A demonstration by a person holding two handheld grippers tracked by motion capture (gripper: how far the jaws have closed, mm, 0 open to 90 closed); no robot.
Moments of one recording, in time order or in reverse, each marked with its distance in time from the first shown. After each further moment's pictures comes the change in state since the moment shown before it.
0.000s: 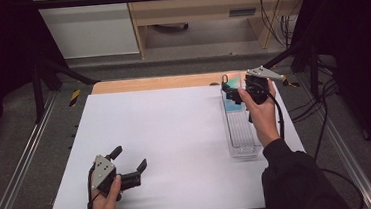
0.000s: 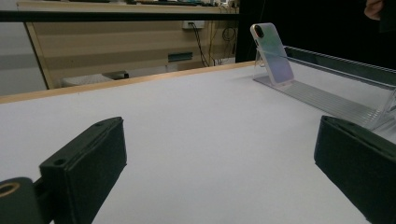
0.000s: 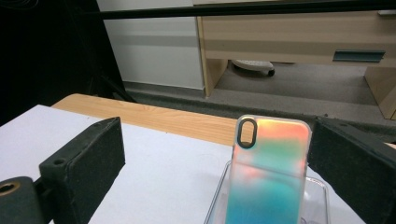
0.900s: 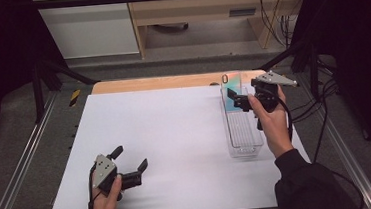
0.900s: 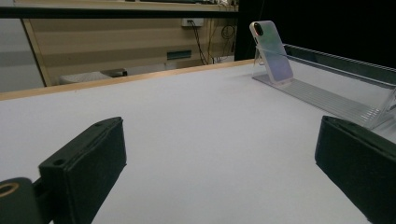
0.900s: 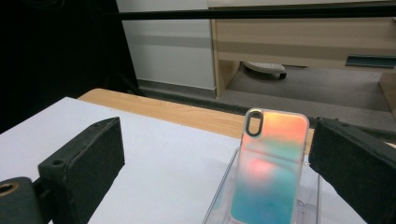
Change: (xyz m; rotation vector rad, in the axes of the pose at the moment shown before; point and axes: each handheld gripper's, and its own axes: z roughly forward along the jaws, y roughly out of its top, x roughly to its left) left arm -0.001 -0.001 0.004 0.010 -0.009 -0.007; right arm 0.003 0.001 -0.039 -0.004 0.059 -0.020
